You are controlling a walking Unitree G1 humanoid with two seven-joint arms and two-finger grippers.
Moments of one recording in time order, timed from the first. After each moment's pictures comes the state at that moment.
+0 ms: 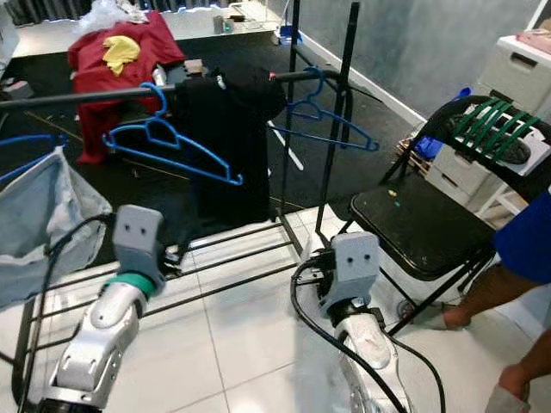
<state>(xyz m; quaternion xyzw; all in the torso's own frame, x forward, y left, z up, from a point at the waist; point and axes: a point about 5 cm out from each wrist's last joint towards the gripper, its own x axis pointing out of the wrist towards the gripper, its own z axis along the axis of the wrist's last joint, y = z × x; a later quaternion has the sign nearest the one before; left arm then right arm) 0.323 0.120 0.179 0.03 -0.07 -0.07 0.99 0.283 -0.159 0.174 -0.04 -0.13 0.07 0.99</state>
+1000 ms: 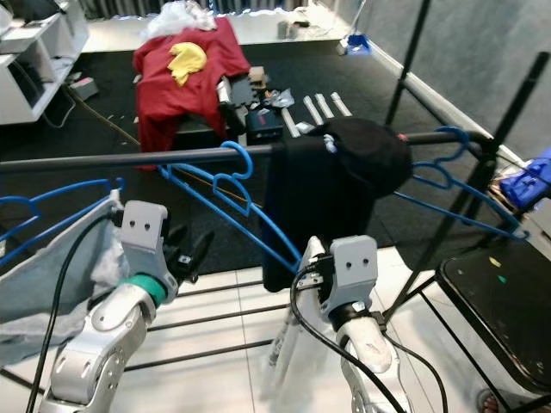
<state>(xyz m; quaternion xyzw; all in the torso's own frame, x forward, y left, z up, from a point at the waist) 0.300 0.093 0.190 -0.03 -0.02 -0.16 0.99 0.282 -0.155 0.166 -0.03 -0.12 0.09 0.99</state>
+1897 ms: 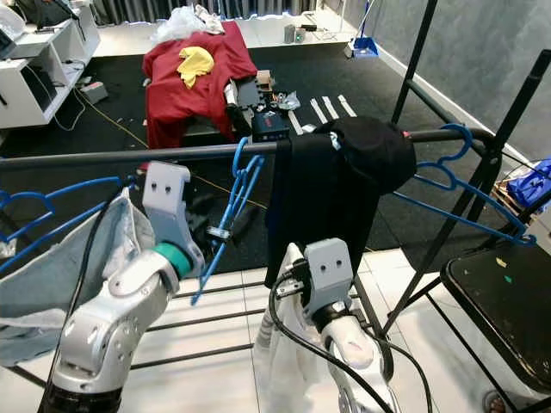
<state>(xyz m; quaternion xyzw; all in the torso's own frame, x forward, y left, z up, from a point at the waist) 0.306 0.067 0.252 -0.06 -0.06 -0.22 0.97 0.291 -0.134 0.160 -0.06 -0.11 0.14 0.98</state>
